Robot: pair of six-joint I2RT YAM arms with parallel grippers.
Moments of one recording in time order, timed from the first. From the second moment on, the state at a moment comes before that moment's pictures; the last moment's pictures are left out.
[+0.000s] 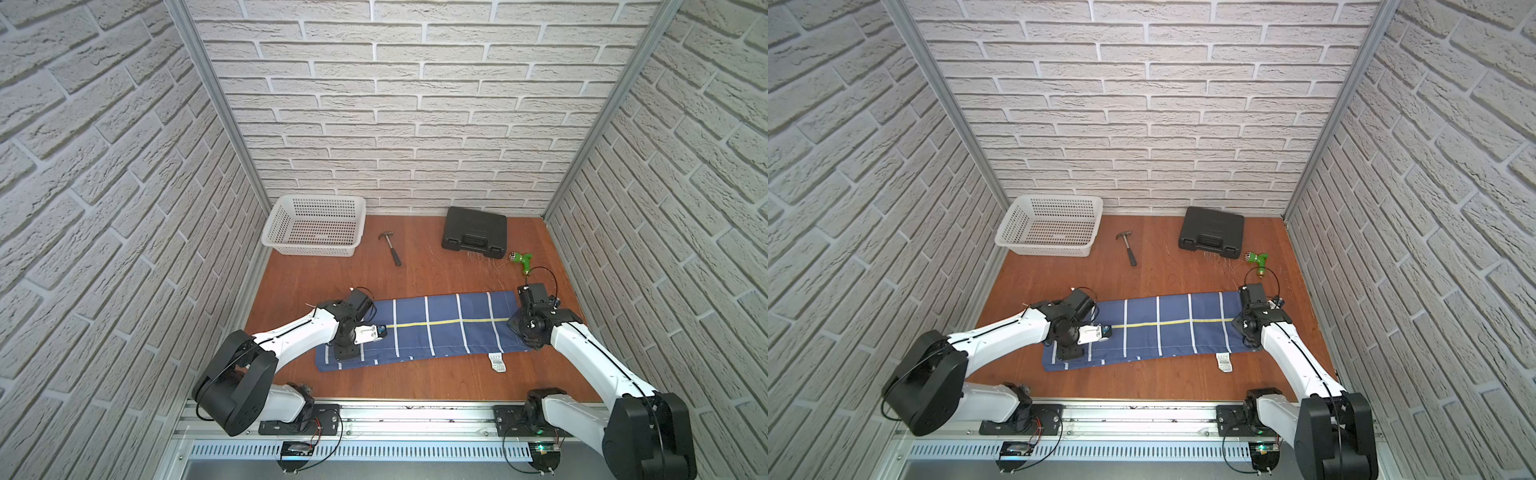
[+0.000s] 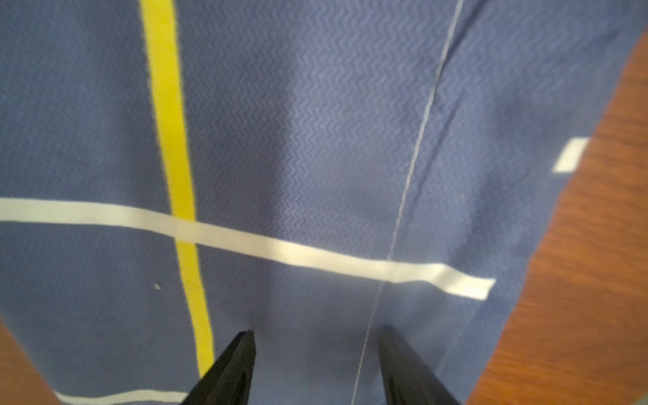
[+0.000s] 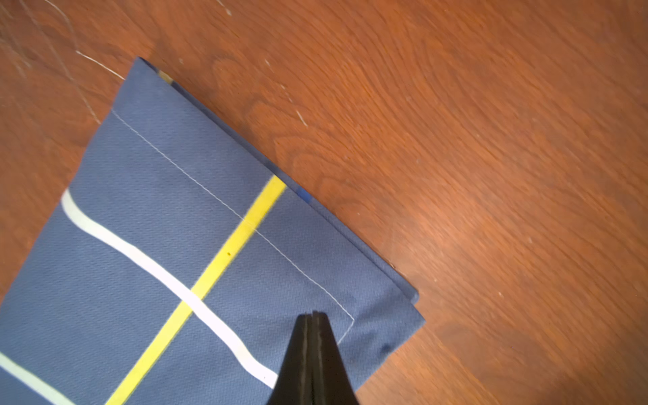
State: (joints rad) left arm -0.61 1.37 0.69 -0.76 -0.08 0.79; right arm 0.01 1.10 0.61 -0.75 0.22 0.89
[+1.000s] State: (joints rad) left arm -0.65 1.35 0.69 -0.77 -0.07 0.74; right arm -0.13 1.10 0.47 -0.71 0.10 0.85
